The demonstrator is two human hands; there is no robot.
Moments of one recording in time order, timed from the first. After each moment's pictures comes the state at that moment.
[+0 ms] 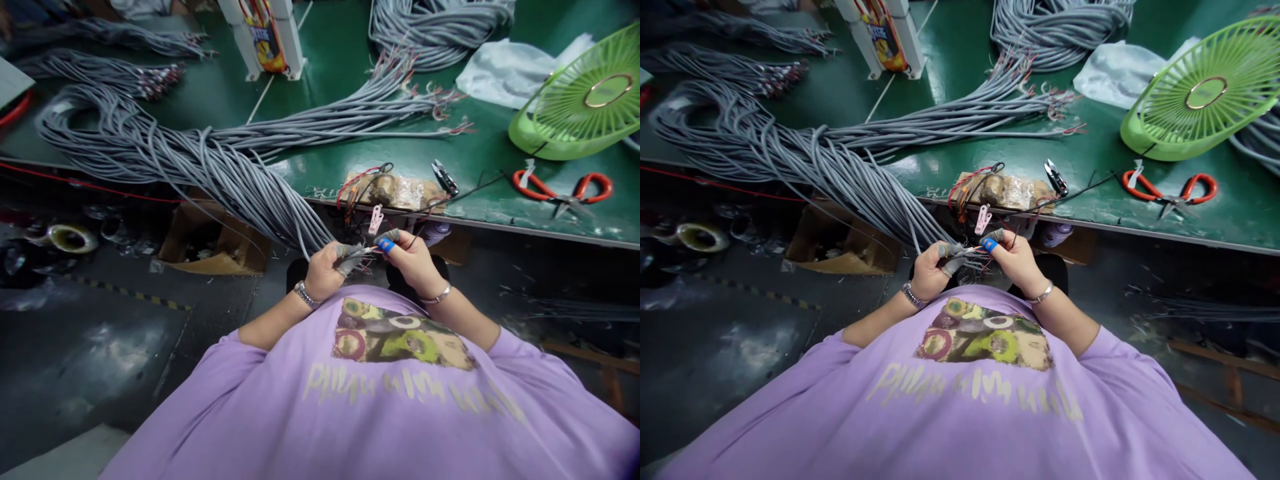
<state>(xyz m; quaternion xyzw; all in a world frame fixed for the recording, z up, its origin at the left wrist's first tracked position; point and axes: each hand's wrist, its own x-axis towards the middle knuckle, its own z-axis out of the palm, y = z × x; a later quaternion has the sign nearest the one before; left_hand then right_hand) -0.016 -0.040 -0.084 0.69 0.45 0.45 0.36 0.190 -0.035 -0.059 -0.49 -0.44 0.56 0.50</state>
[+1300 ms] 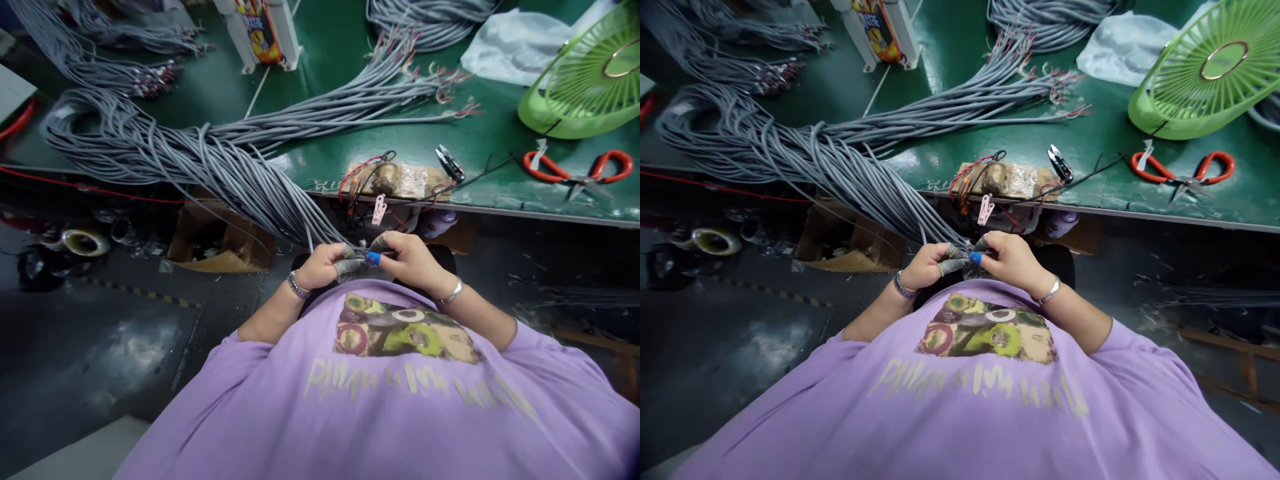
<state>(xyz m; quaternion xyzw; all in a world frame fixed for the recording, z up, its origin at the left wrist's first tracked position) -0.039 -0.025 -0.064 0.69 0.32 0.29 0.58 0.189 -0.046 -0.040 -0.47 -0.73 0.38 0.32</state>
